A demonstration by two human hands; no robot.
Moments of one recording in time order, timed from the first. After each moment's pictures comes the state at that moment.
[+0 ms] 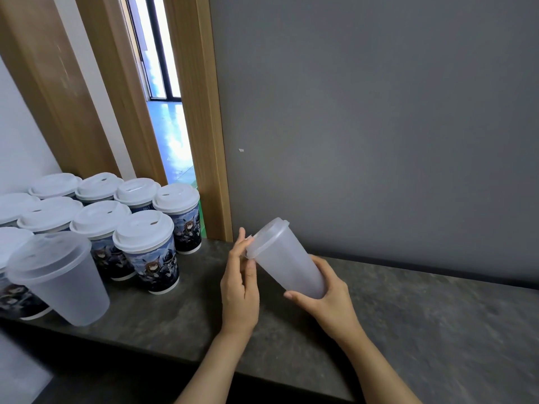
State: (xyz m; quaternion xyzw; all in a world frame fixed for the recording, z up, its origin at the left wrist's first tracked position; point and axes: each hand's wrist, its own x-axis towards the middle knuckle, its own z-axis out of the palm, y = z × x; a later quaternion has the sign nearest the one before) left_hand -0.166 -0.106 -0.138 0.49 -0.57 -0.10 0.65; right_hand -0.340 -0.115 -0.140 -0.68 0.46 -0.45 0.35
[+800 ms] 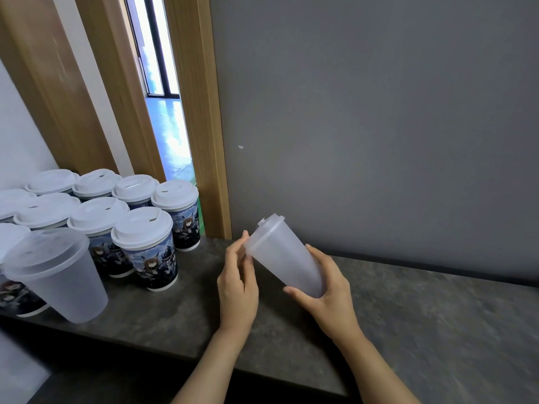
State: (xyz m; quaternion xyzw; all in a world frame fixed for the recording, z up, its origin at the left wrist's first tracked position) left_hand -0.167 -0.105 -0.136 0.54 -0.54 -0.10 0.64; right_hand -0.339 -0.113 -0.142 -0.70 0.45 -0.50 0.24
